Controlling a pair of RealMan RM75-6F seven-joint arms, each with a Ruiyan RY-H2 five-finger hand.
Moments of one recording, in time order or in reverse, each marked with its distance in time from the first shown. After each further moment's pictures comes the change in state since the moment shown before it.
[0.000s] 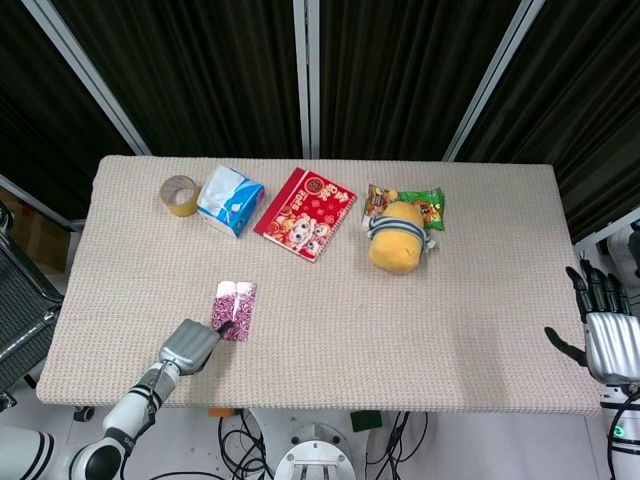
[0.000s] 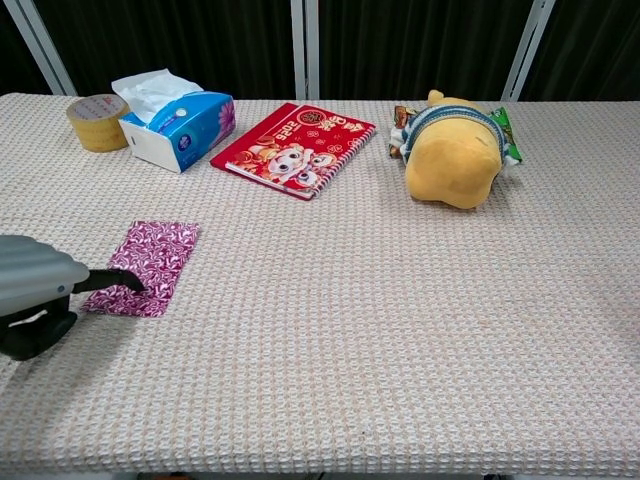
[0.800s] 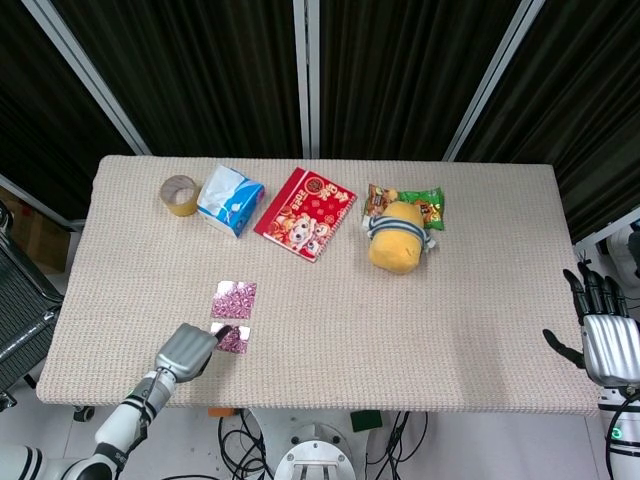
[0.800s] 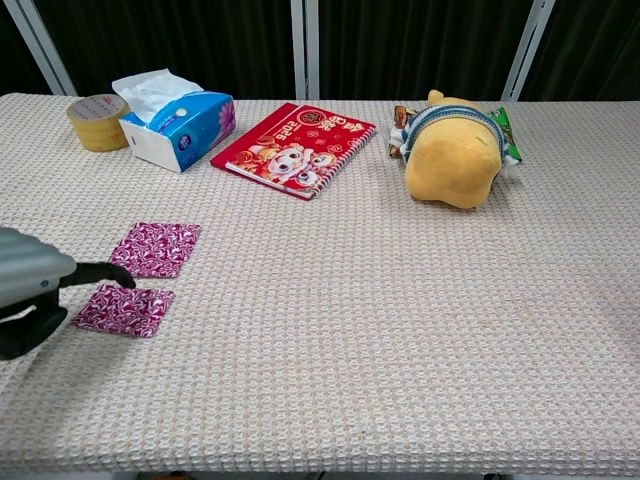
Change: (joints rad) left arm 0.053 0.020 -0.003 -0.047 0.119 0.088 -0.006; right arm -0.003 -0.007 -0.007 0.005 -0.003 -0.002 -0.003
